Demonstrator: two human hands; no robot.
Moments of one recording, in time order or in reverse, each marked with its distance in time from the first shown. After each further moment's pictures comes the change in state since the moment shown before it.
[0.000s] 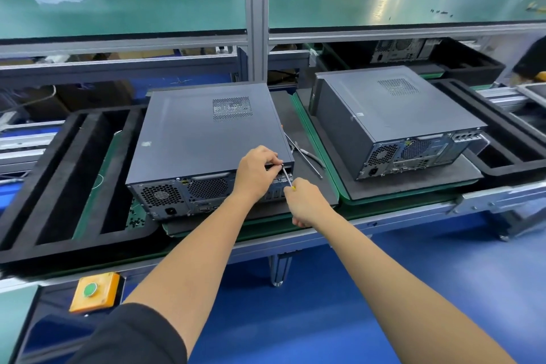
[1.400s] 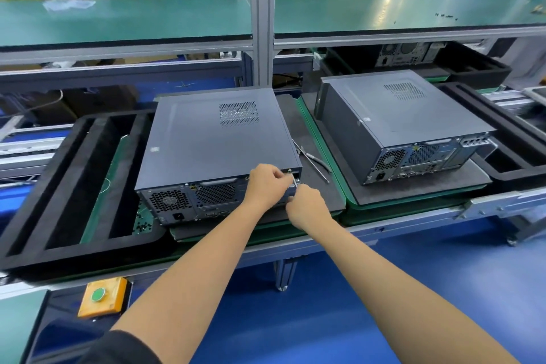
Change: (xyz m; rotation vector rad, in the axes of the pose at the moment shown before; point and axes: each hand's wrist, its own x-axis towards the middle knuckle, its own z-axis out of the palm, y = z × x) left_hand -0.008 0.016 -0.005 -0.166 -0.129 -0.407; right_hand 0.007 -0.011 0.018 -0.164 0.081 0.064
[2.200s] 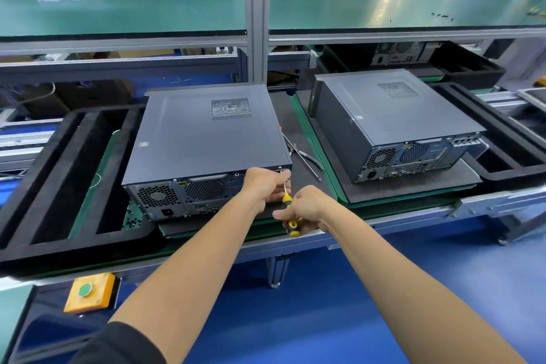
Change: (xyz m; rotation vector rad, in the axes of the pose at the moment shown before) left_hand -0.001 0.016 0.015 -0.542 -0.095 -0.469; right_hand -0.002 0.022 -0.036 0.447 -0.424 0.088
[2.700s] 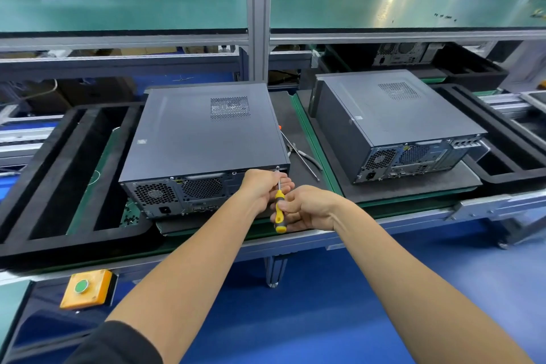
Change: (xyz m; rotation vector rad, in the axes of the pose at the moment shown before) left_hand -0.001 0.000 0.009 -0.217 -0.002 -0.067; right_hand 0.002 0.004 -0.015 0.227 -0.315 0.015
